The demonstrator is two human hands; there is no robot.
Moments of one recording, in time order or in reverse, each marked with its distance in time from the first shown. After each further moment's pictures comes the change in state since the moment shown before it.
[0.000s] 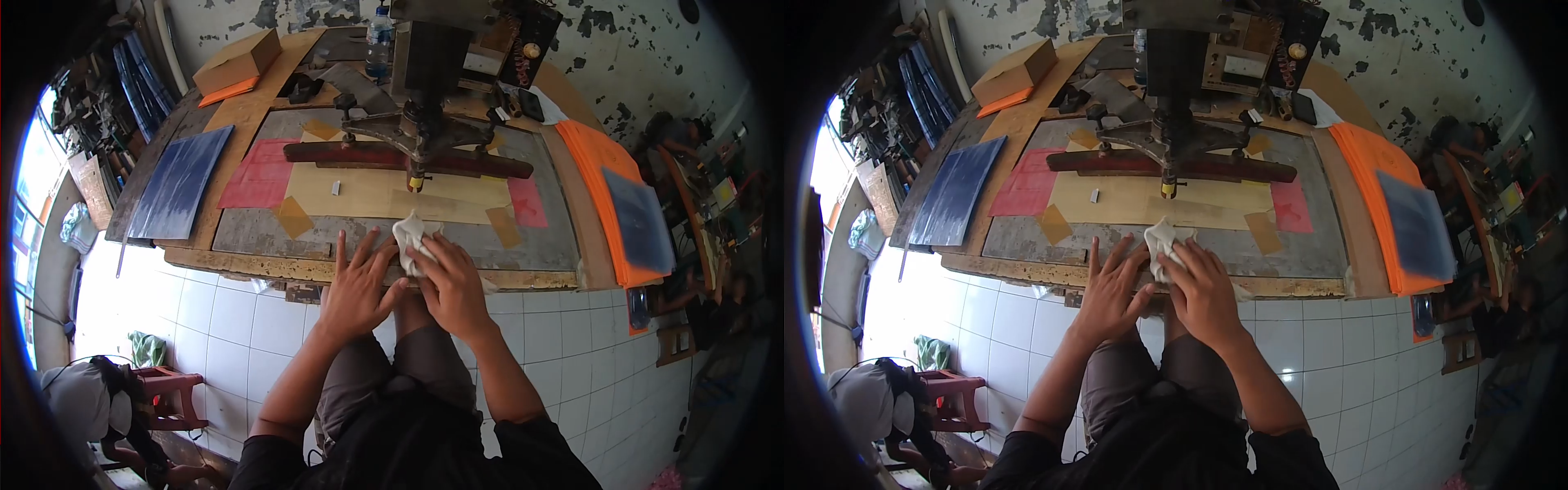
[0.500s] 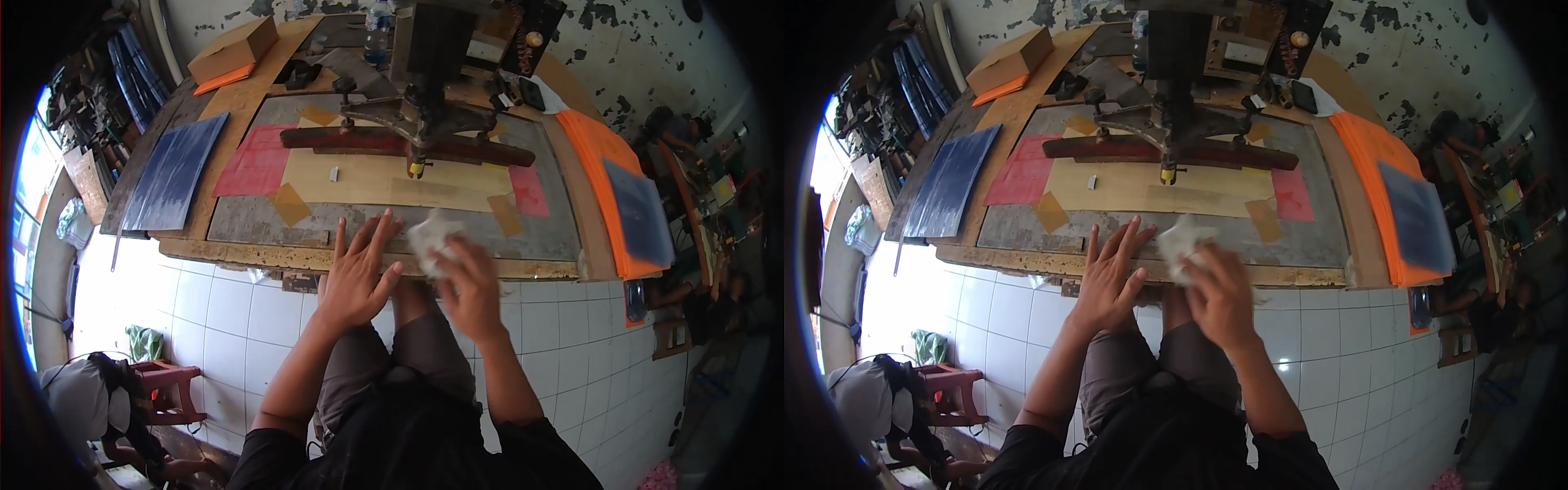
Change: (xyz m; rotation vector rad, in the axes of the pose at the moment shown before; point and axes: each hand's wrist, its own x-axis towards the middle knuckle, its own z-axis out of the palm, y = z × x) left_hand 0.003 0.001 -0.004 -0.199 0.055 -0.023; right_hand -0.031 0.003 -0.009 -0.032 0.012 0.083
